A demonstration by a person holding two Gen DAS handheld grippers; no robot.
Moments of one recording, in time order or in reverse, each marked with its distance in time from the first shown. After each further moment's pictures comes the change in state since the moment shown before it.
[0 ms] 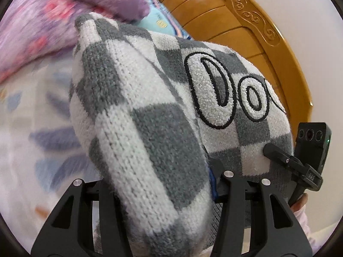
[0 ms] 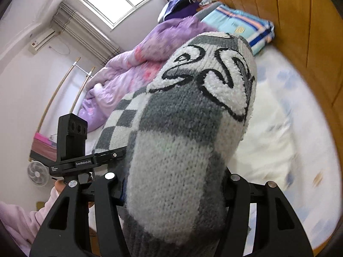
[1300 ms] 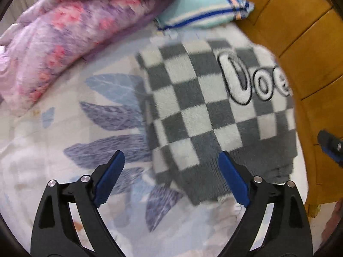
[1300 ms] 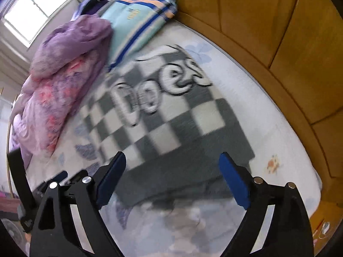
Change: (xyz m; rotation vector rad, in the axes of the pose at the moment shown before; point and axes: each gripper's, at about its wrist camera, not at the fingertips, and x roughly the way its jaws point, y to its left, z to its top) left arm 0.119 0.009 -0.012 0.074 0.074 0.612; right arm 0.055 -0.107 -0.010 0.284 0.021 -0.497
